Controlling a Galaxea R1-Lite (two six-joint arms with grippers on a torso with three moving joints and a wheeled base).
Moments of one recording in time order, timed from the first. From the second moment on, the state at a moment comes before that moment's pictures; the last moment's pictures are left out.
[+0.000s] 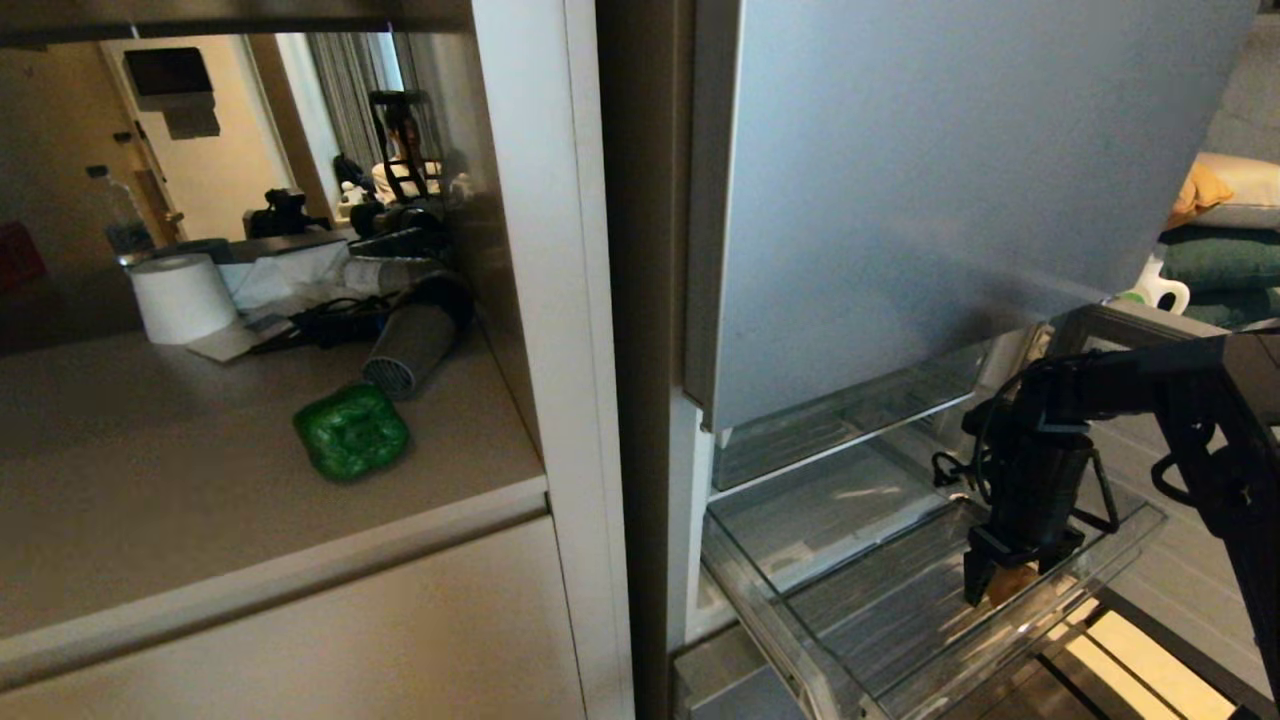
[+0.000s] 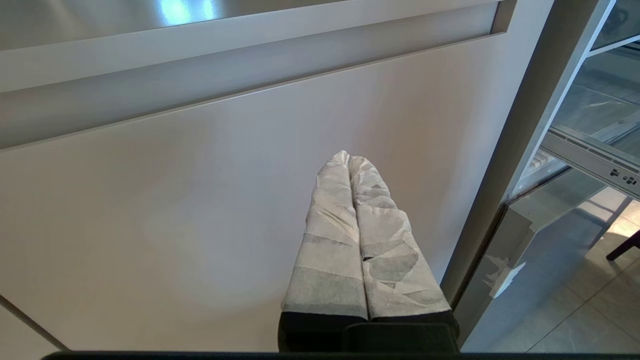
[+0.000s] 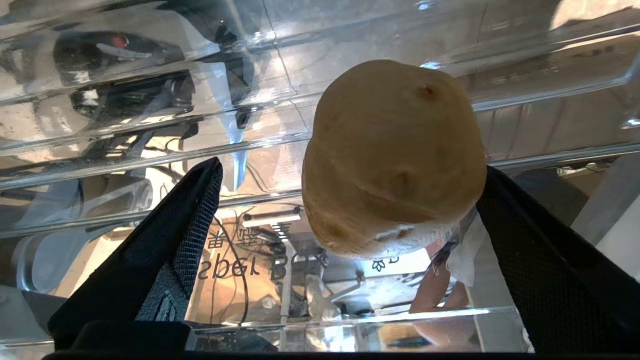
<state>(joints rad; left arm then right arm) 0.00 0.00 0.00 -0.02 0.00 0.00 -0.10 2.53 -1.96 1.08 -0.05 -0.30</state>
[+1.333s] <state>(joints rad) 0.00 0.00 0.00 -0.02 0.00 0.00 -0.07 2.54 -1.96 0.96 -0.04 -0.28</state>
